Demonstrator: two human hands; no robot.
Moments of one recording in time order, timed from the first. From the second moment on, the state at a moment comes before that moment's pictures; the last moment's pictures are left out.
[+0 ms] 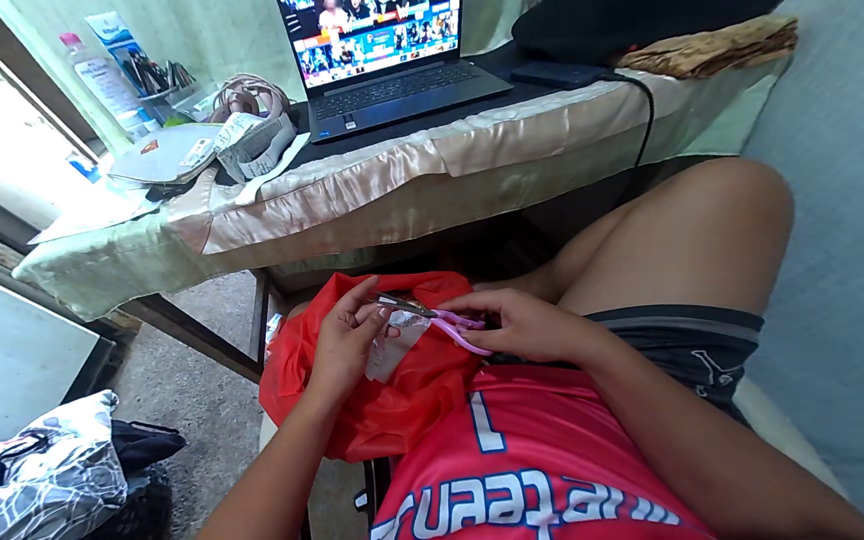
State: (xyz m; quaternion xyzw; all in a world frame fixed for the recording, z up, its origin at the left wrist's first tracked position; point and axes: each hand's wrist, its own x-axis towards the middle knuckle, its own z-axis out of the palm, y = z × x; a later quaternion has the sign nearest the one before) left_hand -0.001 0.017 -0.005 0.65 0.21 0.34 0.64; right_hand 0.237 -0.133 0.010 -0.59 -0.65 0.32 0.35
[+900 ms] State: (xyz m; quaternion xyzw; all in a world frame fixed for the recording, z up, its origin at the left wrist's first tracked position) left_hand -0.001 0.017 -0.005 0.65 0.21 0.34 0.65; right_hand 0.235 -0.133 0.008 -0.61 -0.65 0.29 0.34
